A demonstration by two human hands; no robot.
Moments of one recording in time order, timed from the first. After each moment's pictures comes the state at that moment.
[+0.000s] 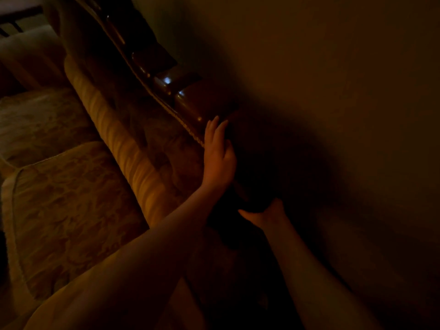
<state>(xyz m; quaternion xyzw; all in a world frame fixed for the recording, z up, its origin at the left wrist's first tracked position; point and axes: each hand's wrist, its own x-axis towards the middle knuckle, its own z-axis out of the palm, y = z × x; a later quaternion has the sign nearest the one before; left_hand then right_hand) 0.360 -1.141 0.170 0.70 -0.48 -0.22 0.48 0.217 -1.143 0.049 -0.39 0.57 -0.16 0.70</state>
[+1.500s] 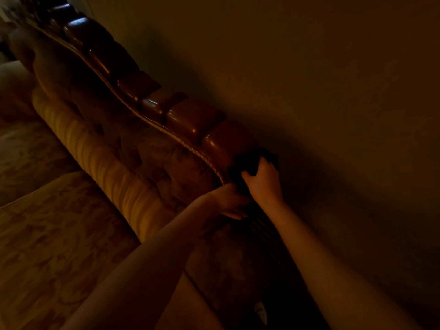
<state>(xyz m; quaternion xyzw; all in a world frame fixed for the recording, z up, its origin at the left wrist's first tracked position) 0.357 -1.098 0.168 0.63 -0.43 -0.63 0.16 0.256 -1.140 0.155 -0.65 0.63 -0.30 0.31</state>
